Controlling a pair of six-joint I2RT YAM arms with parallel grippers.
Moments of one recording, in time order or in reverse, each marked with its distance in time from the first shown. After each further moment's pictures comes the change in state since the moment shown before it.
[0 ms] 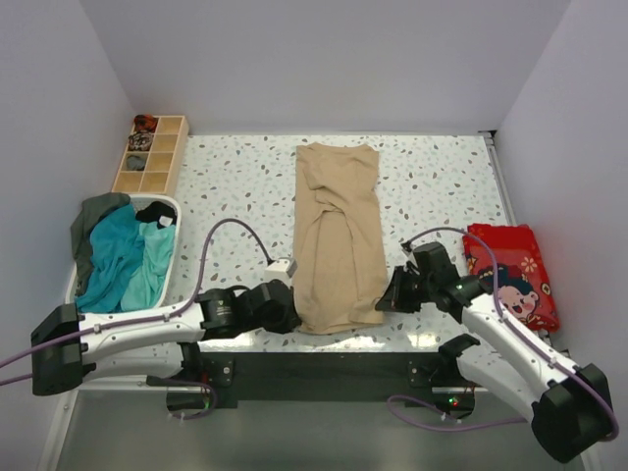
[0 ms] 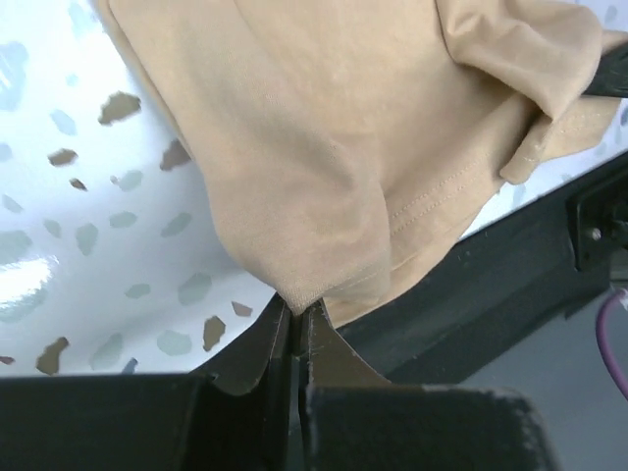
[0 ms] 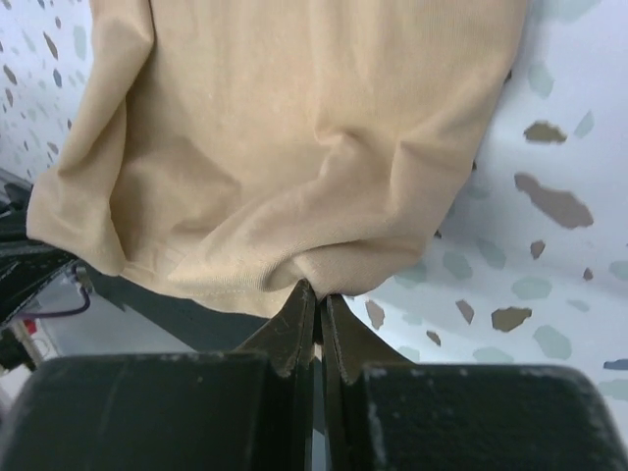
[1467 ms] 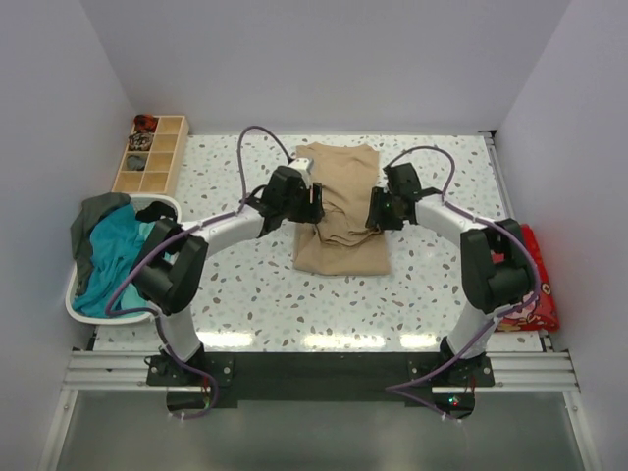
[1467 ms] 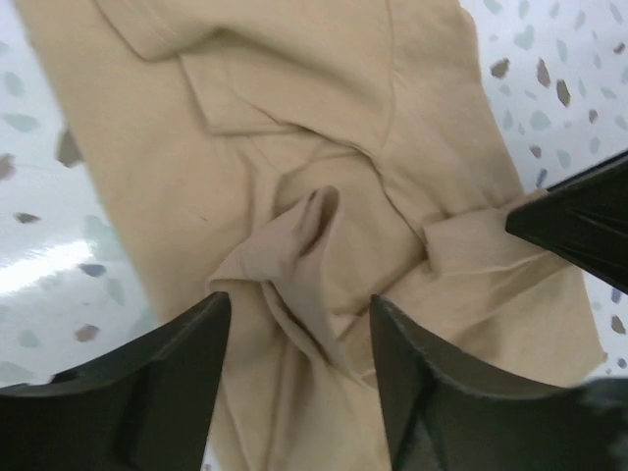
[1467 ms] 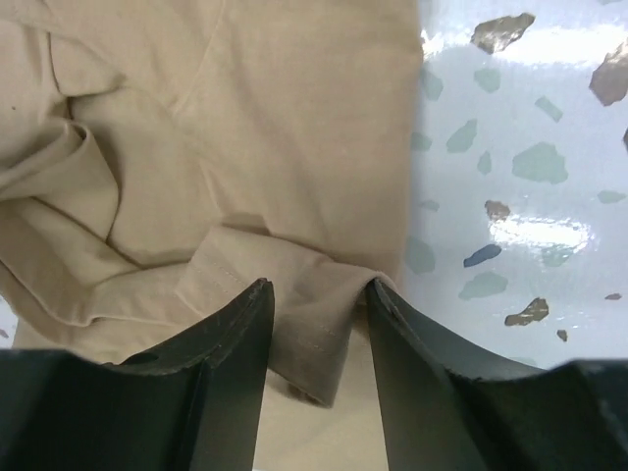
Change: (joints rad) left arm 0.588 0.806 0.612 0.398 0.227 0.582; right arm -0.138 0.911 0.681 0.220 0.283 -0.267
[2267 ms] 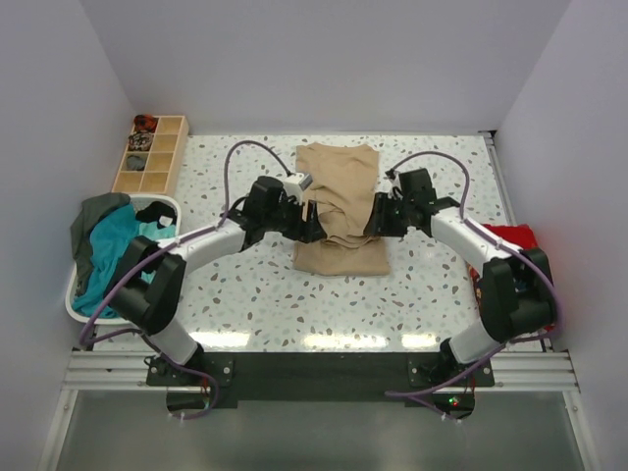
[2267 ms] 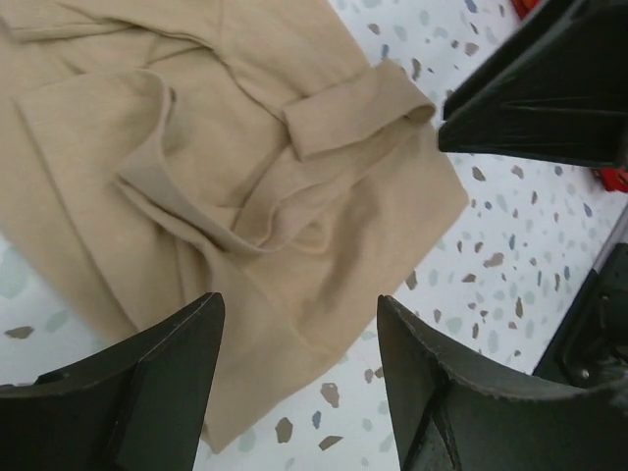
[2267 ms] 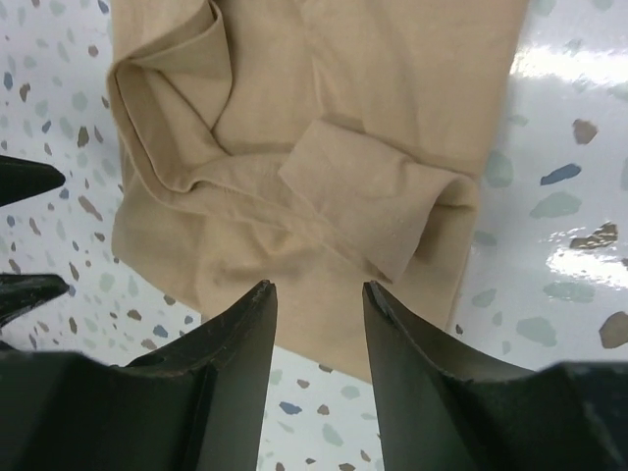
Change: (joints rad) left arm 0.074 -0.175 -0.183 0.037 0.370 0.047; right arm -0.018 -0.212 -0.101 -0.034 -0.190 -0.034
